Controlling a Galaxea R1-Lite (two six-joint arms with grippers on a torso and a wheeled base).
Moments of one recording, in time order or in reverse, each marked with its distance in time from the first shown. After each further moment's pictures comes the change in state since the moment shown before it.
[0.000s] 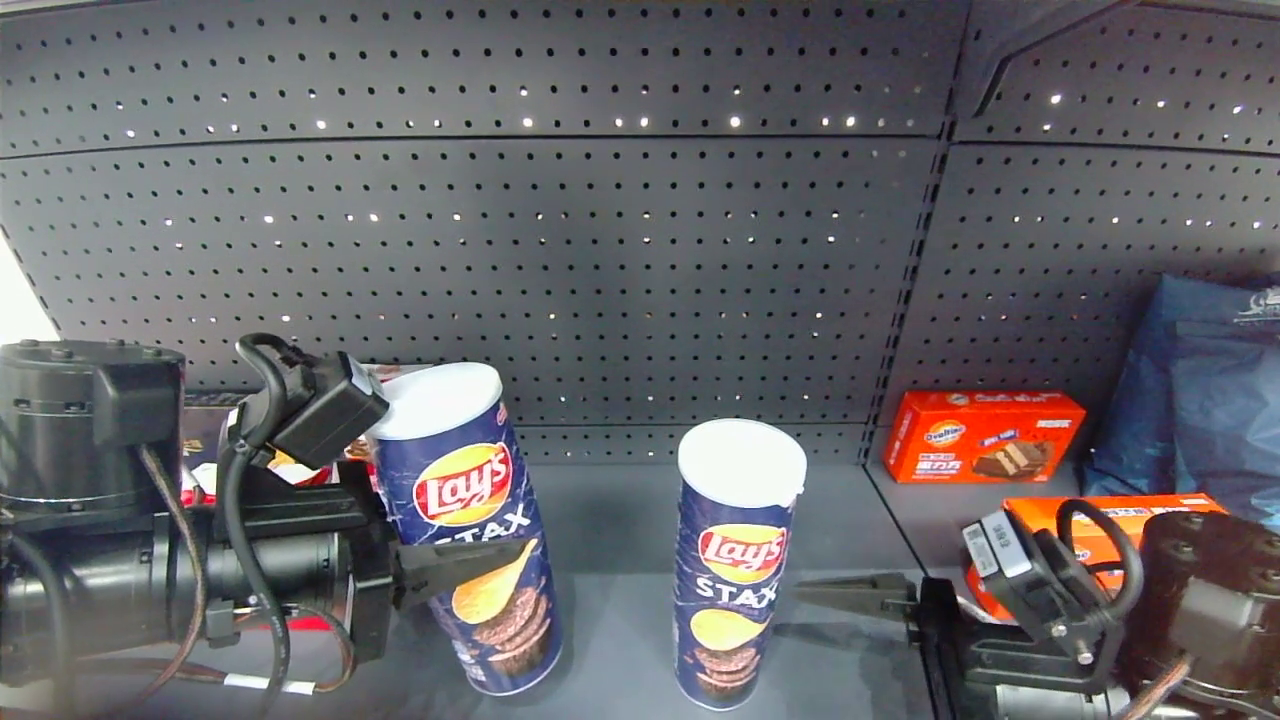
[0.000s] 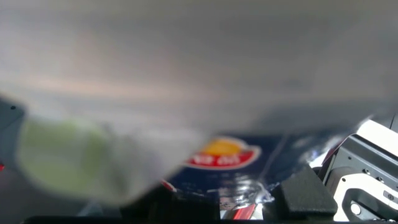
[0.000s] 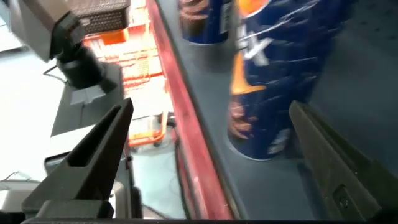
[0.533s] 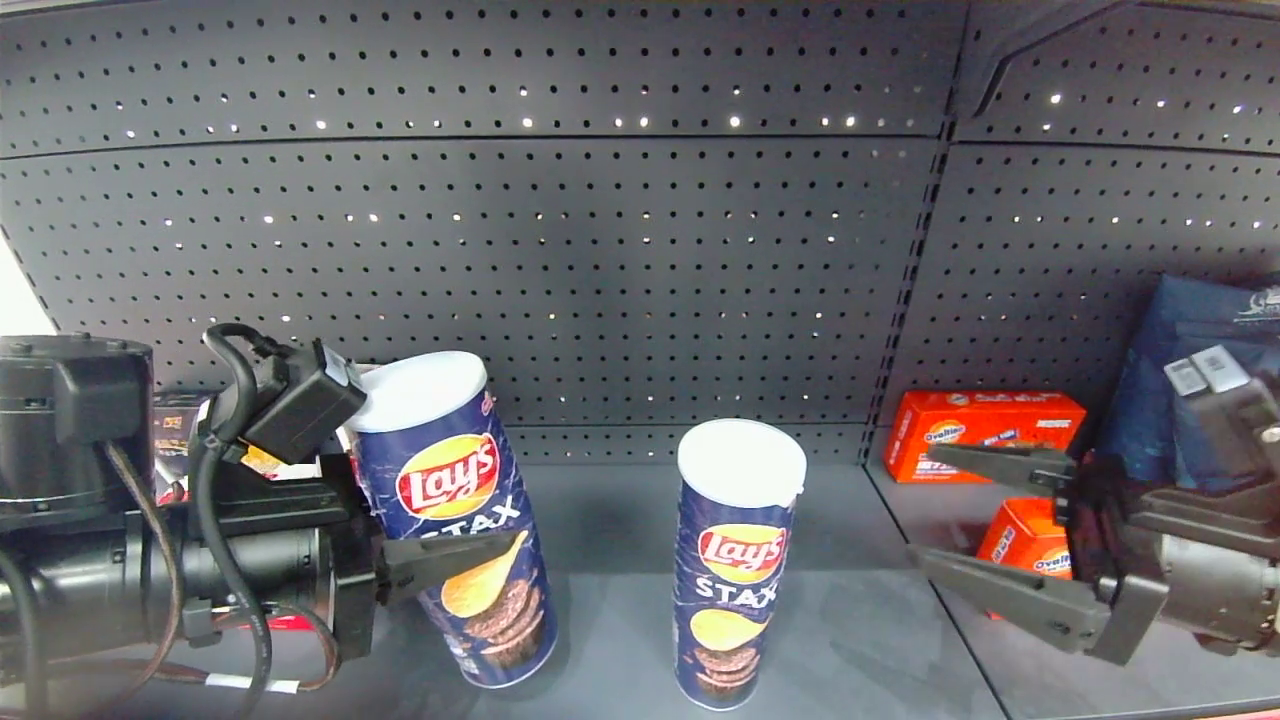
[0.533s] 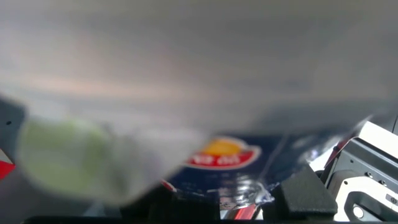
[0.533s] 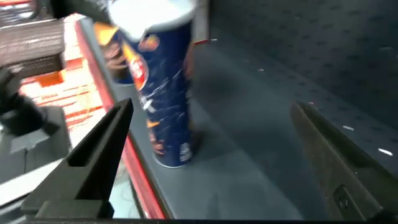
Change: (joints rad) left arm 0.007 -0.030 0.001 0.000 -0.001 0.000; right arm -0.250 -0.330 -0.201 0.442 -0.032 0.000
